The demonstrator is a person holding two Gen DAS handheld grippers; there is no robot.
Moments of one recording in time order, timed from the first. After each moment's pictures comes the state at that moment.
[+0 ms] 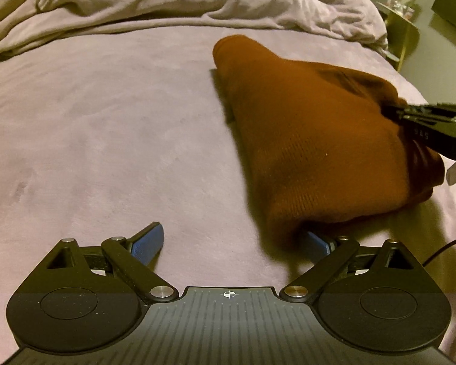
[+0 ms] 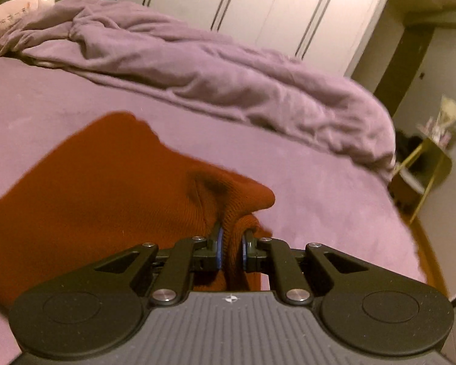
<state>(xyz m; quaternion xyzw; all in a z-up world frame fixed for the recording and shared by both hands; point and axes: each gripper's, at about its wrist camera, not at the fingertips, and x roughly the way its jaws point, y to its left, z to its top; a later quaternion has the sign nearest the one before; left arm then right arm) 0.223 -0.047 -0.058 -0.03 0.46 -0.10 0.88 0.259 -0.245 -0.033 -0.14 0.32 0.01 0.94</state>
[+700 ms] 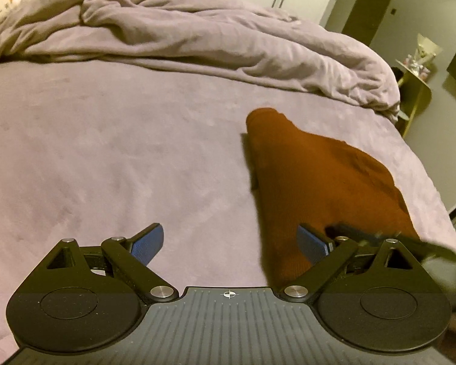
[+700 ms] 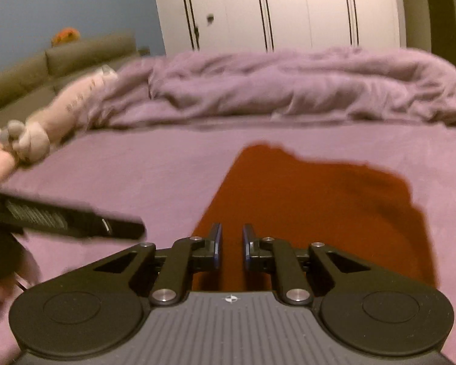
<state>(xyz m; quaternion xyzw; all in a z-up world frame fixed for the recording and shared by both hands) 0.218 -0.010 -0.005 -0.10 0.40 -0.06 0.91 0.213 -0.186 -0.039 0.02 0.31 0.14 0.94</state>
